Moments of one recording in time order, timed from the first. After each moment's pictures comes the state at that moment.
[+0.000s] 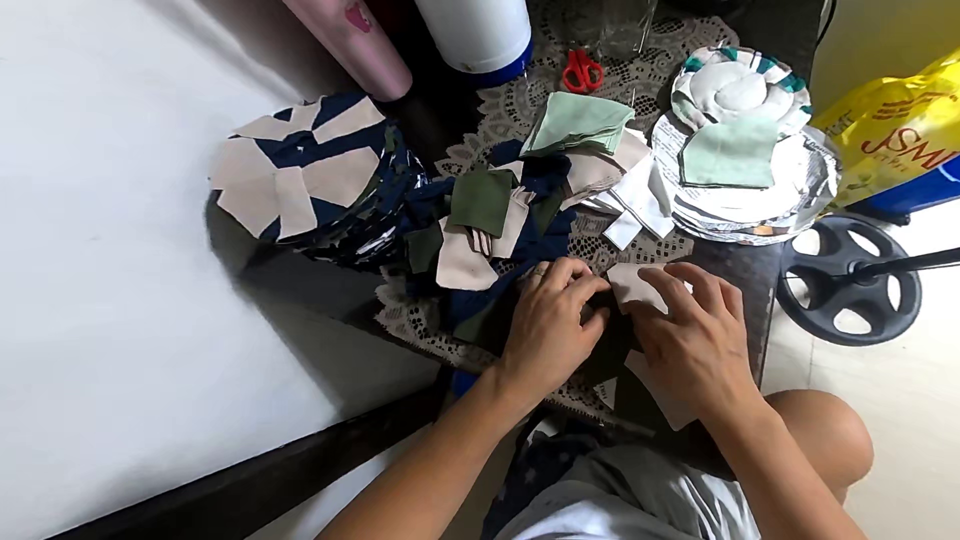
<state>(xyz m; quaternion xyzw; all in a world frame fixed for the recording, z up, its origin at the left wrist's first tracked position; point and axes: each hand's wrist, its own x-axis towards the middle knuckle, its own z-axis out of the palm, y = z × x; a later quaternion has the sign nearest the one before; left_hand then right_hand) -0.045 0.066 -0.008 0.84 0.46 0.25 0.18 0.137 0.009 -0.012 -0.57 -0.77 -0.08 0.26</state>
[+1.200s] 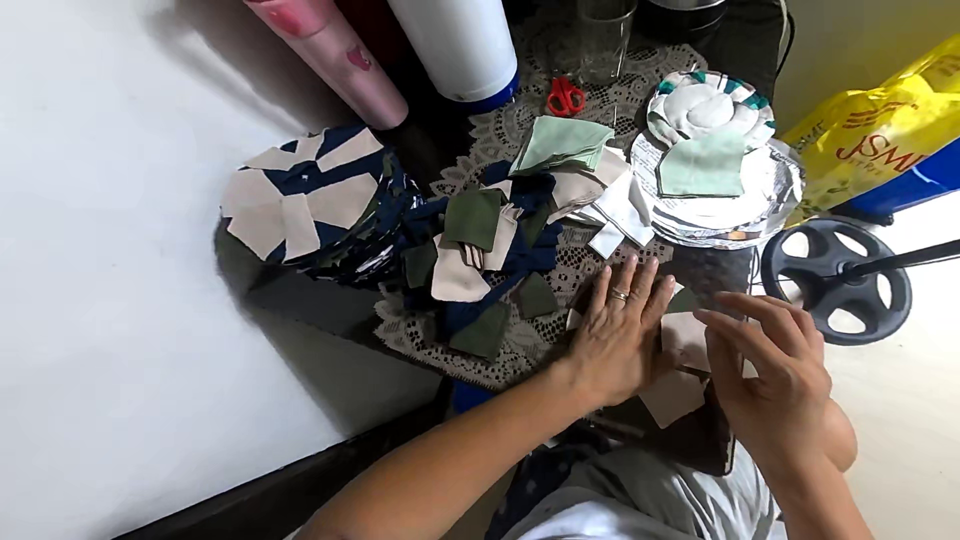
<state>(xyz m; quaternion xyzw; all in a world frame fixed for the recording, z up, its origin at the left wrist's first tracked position) 0.016 0.052 -0.003 0.93 0.33 0.03 0.17 0.175 -0.038 0.004 -0.65 -0.63 -0.03 0.41</state>
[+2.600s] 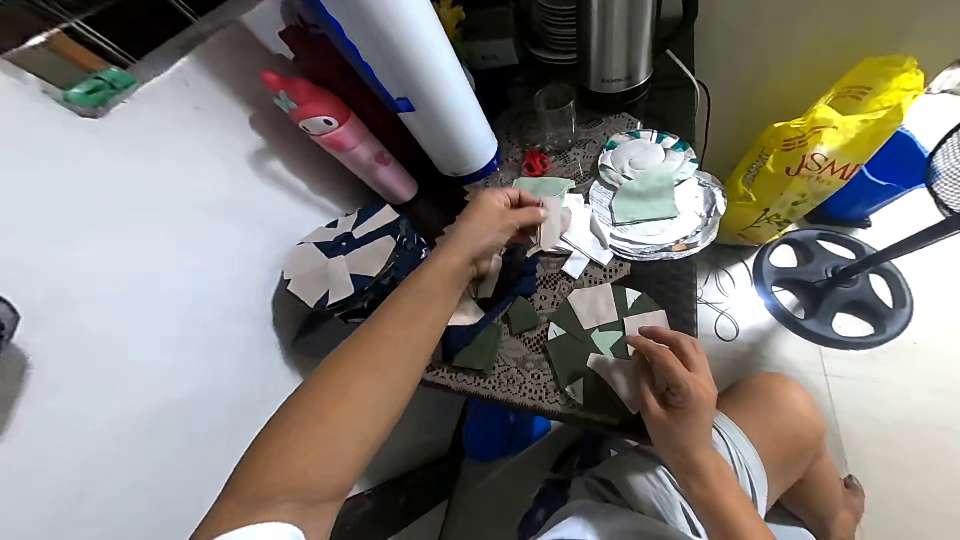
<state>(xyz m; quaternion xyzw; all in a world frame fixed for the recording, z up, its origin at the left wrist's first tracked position) -0.023 0.170 0.113 0.71 0.47 0.23 0.47 0.126 -0.059 -0.017 -0.62 -0.56 0.02 0.55</state>
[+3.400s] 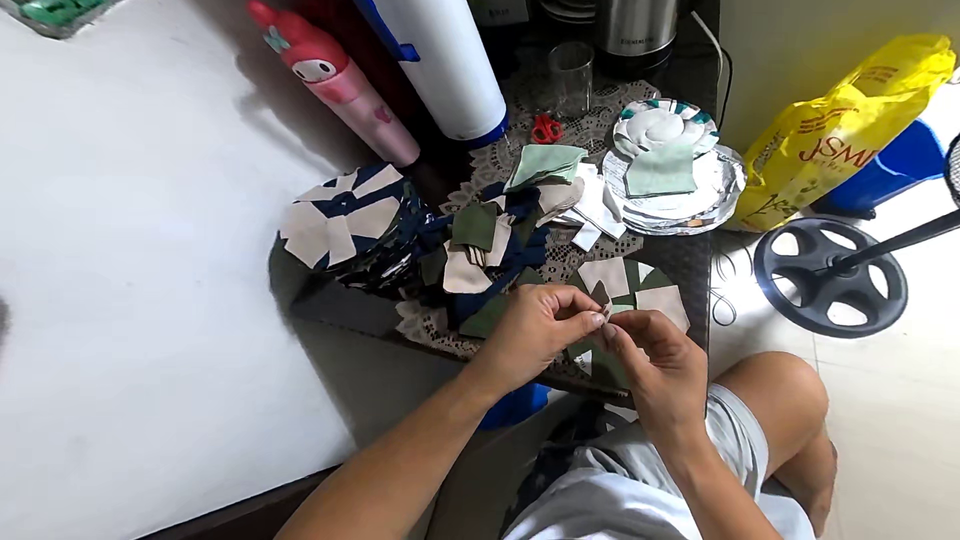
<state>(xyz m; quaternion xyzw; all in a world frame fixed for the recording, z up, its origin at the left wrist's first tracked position) -0.047 0.034 0.074 0.69 0.40 0.24 0.56 0.086 -0.055 0.020 -0.54 -0.43 0.28 0.66</state>
